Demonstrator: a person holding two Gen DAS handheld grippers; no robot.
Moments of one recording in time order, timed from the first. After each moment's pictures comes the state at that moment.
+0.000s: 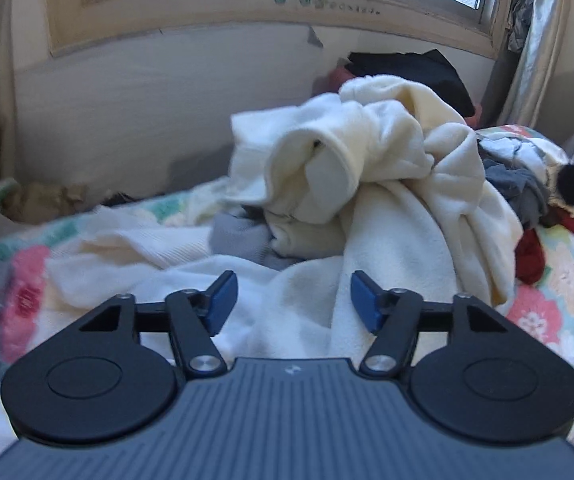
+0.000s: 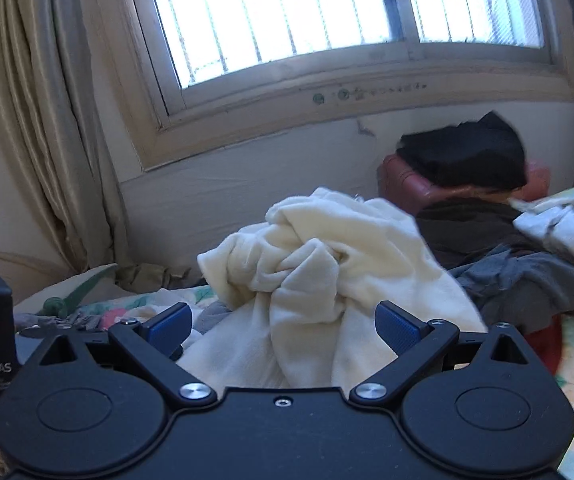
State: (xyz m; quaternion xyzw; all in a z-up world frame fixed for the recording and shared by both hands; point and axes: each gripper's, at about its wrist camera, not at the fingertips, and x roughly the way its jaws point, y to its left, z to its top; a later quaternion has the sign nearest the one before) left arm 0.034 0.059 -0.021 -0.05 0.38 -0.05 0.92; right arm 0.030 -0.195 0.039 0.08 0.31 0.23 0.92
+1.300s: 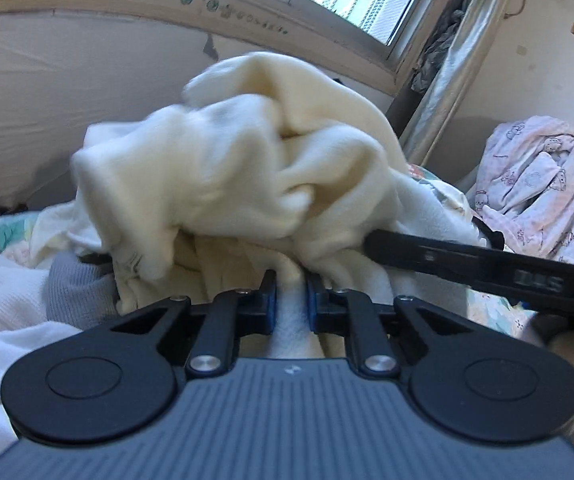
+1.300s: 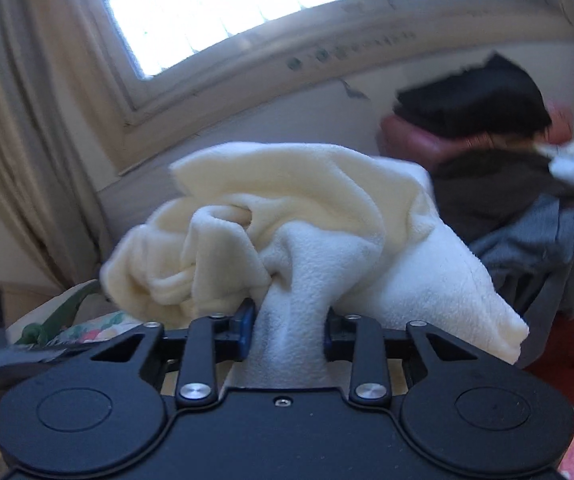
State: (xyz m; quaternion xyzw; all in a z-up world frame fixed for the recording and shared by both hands) left arm 0.098 0.034 -0.052 -0.15 0.33 -0.22 0.91; right arm 0.089 -0.196 -0.026 0.12 0.30 0.24 0.91
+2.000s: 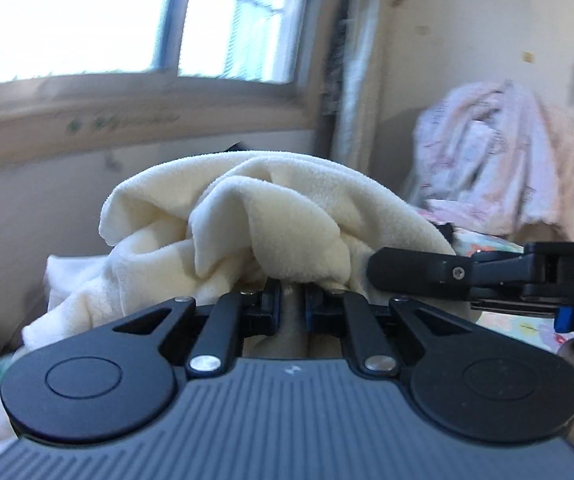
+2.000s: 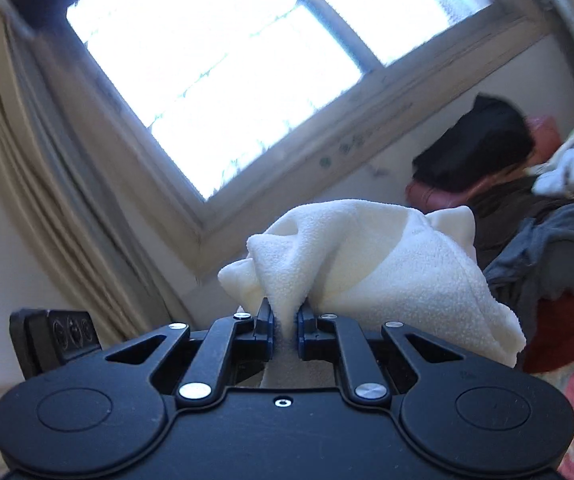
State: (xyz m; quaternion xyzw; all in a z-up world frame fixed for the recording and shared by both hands) left arm 0.055 -0.088 0.055 -0.01 0.21 -0.30 0.93; right arm -0.012 -0.283 0.034 0.29 0.19 0.24 0.91
